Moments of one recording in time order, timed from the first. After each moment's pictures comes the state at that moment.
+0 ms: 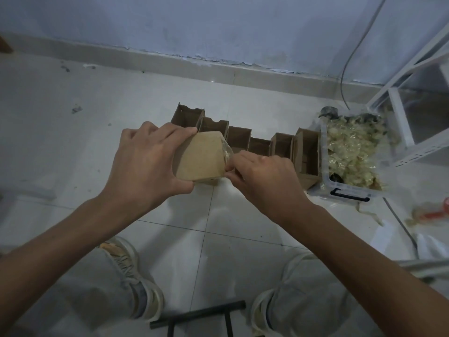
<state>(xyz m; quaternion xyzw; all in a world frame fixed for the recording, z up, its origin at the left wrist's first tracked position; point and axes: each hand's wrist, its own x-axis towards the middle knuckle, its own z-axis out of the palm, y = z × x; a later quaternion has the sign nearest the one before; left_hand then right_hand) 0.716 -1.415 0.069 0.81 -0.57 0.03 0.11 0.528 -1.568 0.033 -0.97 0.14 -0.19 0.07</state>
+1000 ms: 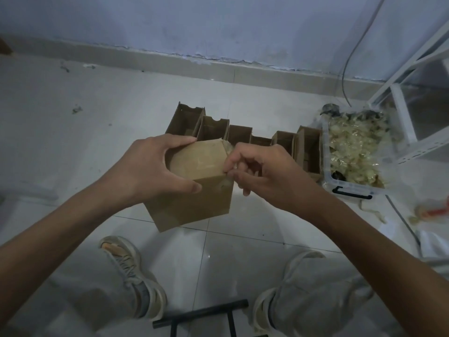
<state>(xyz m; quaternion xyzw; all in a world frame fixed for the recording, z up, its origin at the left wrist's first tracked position) 0.723 -1.418 0.085 0.83 -0.46 -0.25 0.21 0.520 -1.578 0.064 -0.88 0.13 -0.09 0.46</state>
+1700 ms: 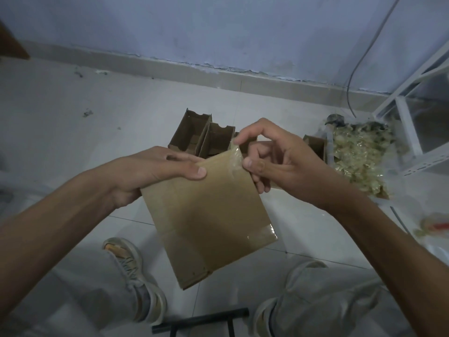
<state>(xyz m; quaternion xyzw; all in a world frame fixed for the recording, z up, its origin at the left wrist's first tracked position) 0.735 -1.414 0.102 0.69 -0.28 -0.58 0.32 0.516 -1.593 0.092 -0.77 0.08 -0.08 0.63</state>
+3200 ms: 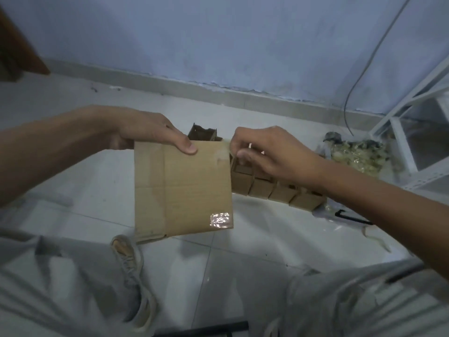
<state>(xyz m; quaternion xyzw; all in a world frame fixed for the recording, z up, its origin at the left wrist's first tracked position) 0.790 -1.439 0.159 0.75 -0.35 -0.54 0.15 0.554 -1.608 0.115 -0.97 0.03 -0.09 0.23</state>
